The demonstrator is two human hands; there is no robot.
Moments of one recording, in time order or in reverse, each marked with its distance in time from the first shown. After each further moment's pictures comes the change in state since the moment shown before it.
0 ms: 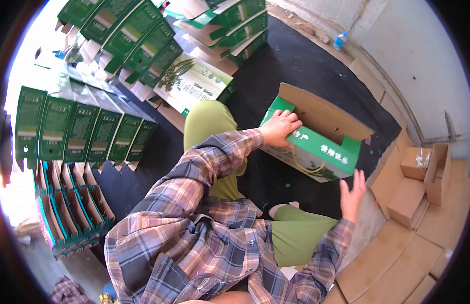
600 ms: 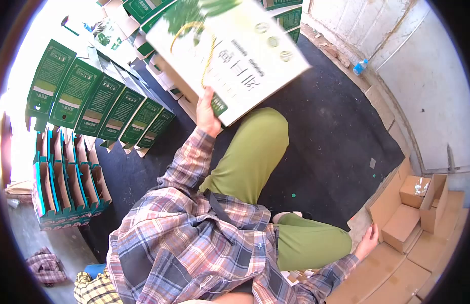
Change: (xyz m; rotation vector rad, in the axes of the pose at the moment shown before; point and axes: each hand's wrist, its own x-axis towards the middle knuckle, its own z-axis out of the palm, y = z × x) left_hand -0.171 -0.060 -0.111 -1.592 1.505 -0.425; right_hand -0.069 0.142 -0.049 0.444 0.281 0.391
